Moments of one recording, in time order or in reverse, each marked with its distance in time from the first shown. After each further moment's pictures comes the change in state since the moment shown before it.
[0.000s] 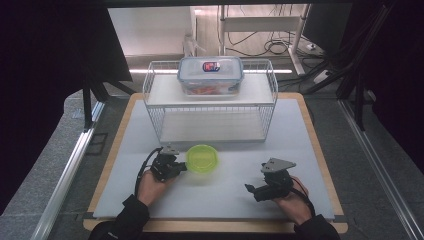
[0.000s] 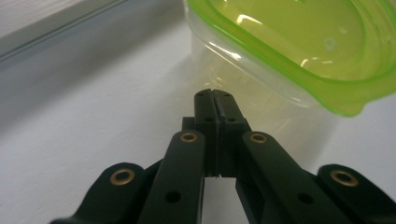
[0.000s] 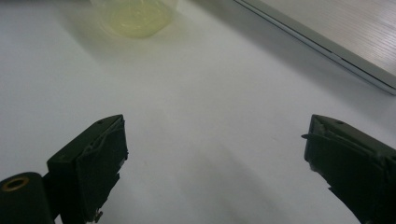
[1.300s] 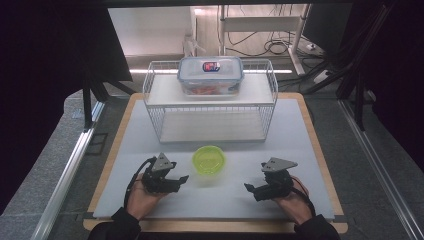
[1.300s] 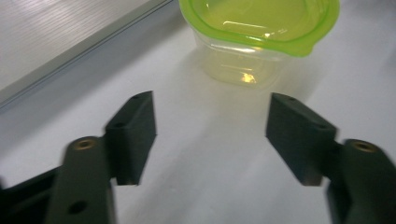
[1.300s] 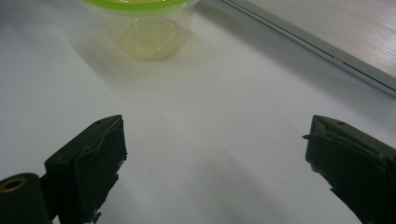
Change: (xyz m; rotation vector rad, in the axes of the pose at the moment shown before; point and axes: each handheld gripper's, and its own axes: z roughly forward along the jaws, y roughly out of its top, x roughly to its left) left arm -0.029 -0.022 -0.043 -0.088 0.115 0.123; right arm -0.001 0.000 -0.001 -0.031 0.018 0.022
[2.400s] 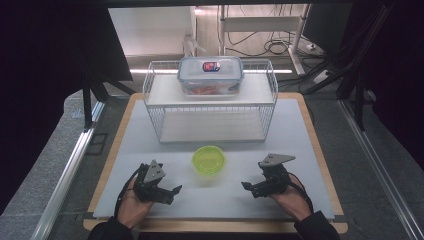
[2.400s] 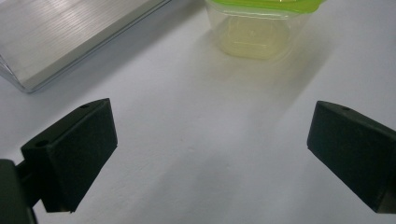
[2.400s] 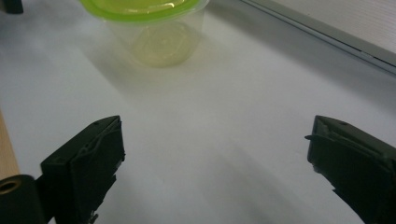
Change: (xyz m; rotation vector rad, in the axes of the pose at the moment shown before) left arm -0.003 -0.023 -0.014 -0.018 0.074 0.053; right arm -0.006 0.010 0.009 0.017 0.079 0.083
